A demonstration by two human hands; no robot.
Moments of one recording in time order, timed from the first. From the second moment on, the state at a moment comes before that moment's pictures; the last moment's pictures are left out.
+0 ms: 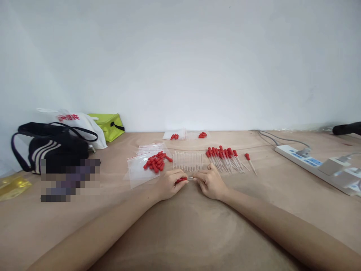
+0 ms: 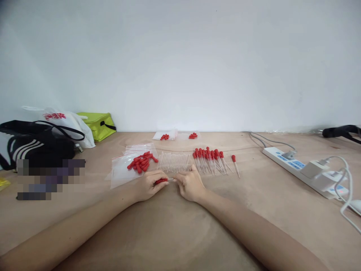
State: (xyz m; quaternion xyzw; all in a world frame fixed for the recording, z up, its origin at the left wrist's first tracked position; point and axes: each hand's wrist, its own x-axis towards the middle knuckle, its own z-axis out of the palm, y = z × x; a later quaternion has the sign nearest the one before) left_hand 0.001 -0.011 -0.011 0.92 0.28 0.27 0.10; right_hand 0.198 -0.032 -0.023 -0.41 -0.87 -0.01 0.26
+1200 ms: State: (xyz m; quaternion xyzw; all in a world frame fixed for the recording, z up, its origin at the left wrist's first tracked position) left_hand -0.009 0.003 -0.008 0.80 0.49 0.34 -0.08; right_hand 0.201 0.023 -0.002 -0.74 -0.66 -0.03 0.15
